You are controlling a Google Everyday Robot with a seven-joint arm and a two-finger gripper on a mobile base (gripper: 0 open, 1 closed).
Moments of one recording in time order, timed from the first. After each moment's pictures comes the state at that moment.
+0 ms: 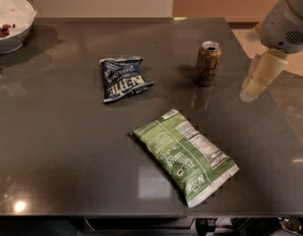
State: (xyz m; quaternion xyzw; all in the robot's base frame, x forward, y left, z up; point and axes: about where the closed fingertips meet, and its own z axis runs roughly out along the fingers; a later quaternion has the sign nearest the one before) arm 0.530 -0.218 0.955 -0.59 0.78 0.02 0.20
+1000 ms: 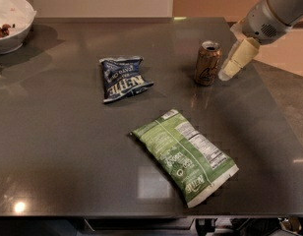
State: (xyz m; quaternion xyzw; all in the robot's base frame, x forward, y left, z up) arm 0.623 -0.205 0.936 -0.56 0.78 0.08 0.27
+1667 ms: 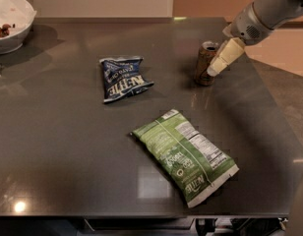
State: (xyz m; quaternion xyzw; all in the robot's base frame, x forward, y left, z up) arm 0.668 -0.196 0.914 -0.53 0.79 0.10 0.29
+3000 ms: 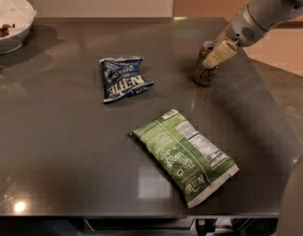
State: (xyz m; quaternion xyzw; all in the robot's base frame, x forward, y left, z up) arm 0.672 -0.185 0.905 -0.53 0.79 0.12 0.28
